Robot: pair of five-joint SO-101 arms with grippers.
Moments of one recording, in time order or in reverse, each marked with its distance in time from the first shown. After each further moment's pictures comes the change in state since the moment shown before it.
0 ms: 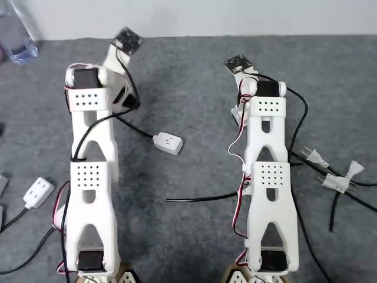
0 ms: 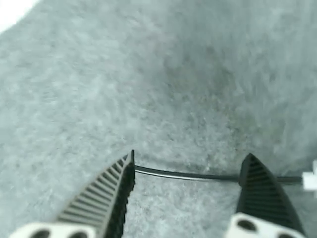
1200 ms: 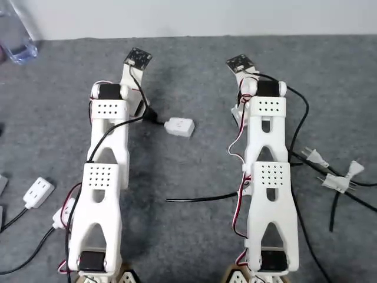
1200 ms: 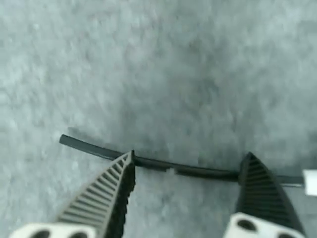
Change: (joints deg) left arm 3.3 15.5 2.9 -6.9 10.5; right arm 0.0 -0.2 0.0 0.4 -1.3
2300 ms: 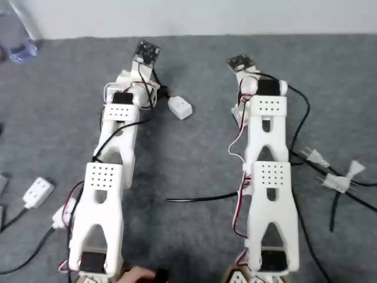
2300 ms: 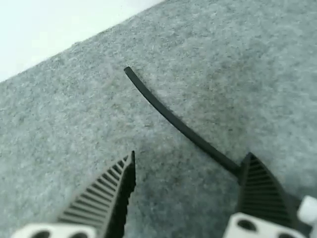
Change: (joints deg) left arm 2.9 -3.2 24.3 -47.6 2.5; right arm 0.0 -0.8 0.1 1.0 -1.4
